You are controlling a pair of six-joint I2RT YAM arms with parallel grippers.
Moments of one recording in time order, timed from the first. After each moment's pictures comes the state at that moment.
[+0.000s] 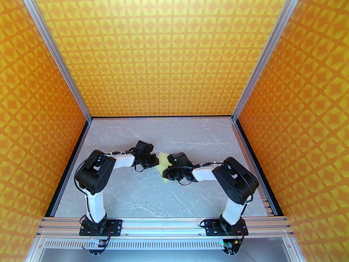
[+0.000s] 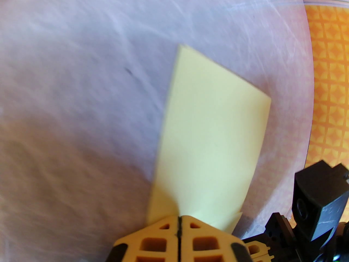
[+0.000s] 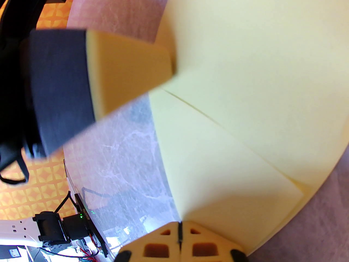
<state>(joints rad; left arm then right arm) -0.46 1.94 1.03 -0.05 0.51 -0.69 0.63 1.80 0.73 0.20 -0.54 0.77</state>
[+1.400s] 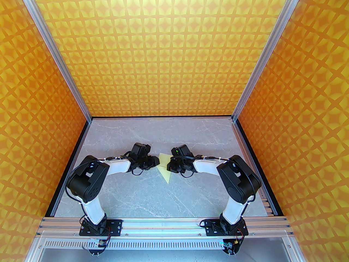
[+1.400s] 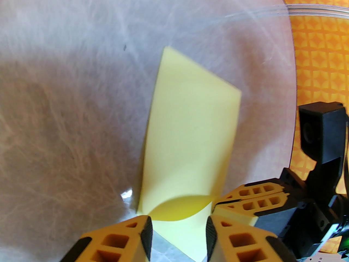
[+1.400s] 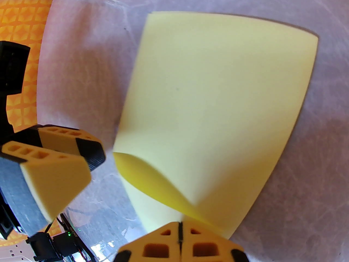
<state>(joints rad) -0.50 1.82 0.88 0.08 0.50 -0.81 0.54 1.80 0.90 -0.09 -0.43 0.66</state>
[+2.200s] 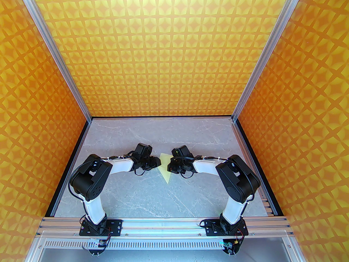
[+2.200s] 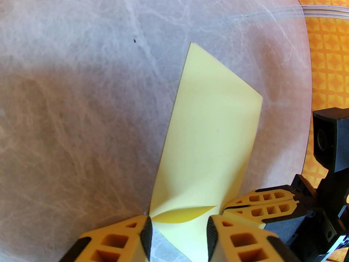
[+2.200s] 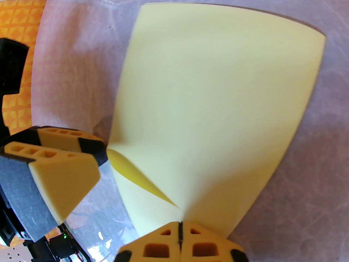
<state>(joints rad) -0.53 1.84 0.93 0.01 0.40 -0.80 0.54 1.80 0.89 -0.09 -0.40 0.66</state>
